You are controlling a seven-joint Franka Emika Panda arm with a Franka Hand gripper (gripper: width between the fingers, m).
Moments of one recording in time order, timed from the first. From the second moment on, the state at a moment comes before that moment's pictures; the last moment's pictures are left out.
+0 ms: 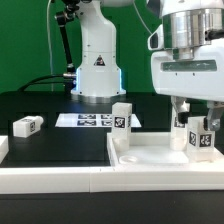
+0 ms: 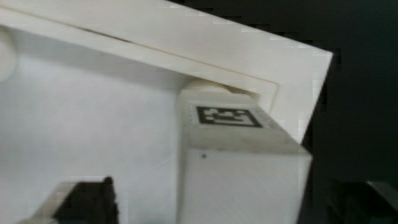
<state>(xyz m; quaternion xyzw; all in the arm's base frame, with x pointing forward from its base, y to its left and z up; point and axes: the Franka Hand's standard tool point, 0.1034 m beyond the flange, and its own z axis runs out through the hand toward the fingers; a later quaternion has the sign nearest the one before) 0.624 0.111 0.084 -0.81 0.58 -0.01 0.07</state>
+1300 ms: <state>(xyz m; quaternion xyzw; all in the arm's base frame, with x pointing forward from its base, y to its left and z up) 0.631 0.115 0.081 -0.99 0.12 -0.05 0.05</state>
